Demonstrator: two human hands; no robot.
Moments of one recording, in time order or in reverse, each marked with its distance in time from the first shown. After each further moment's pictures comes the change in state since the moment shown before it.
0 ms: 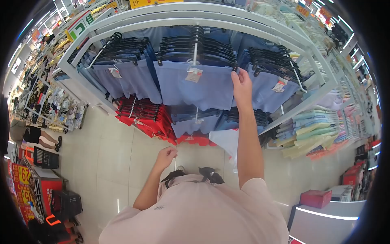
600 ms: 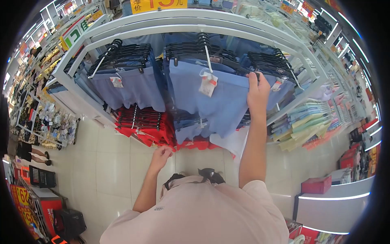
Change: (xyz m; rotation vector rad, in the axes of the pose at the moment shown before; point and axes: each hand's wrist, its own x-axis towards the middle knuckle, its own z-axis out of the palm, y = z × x) left_hand 0.025 0.020 -0.076 -0.200 -0.049 0.032; right_hand -0.035 -0.090 0.016 -0.425 0.223 -0.250
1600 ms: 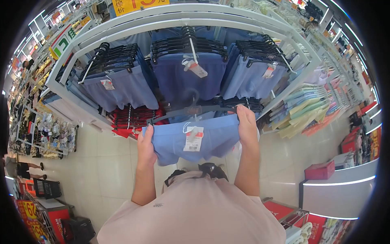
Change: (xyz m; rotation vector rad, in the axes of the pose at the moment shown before) left_hand -0.011 0.168 0.014 -0.578 0.121 0.029; right_hand -0.120 0.023 -0.046 0.393 -0.234 0.466
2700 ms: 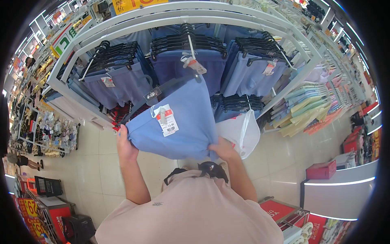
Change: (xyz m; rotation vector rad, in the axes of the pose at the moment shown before) left_hand 0.005 0.030 -0.053 -0.147 0.004 0.176; right_hand -0.066 0.122 0.003 -0.100 -0.476 0.514
